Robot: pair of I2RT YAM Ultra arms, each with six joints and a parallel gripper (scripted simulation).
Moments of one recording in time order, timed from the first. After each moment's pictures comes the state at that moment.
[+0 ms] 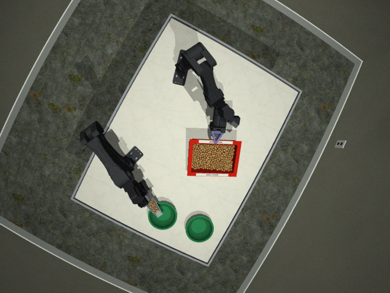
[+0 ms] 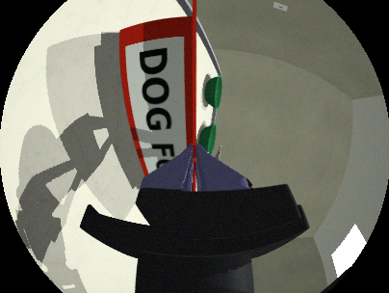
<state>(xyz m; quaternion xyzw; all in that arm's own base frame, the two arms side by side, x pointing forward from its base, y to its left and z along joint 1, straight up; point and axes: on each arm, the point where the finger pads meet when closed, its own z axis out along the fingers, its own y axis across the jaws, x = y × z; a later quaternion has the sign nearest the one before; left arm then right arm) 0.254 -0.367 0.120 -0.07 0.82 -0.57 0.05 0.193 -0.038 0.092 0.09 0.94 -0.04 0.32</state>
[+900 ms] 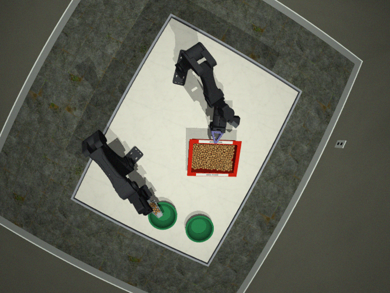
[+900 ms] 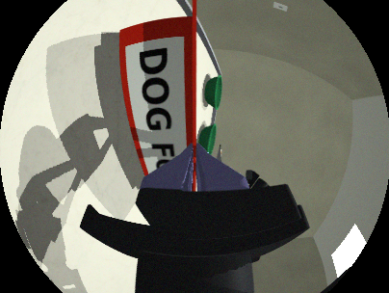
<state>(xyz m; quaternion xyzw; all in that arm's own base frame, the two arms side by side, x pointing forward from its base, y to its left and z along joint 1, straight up) 0.254 -0.367 0.120 -0.07 0.82 -0.57 0.05 0.201 -0.040 0.116 0.09 0.97 -0.03 0.22</state>
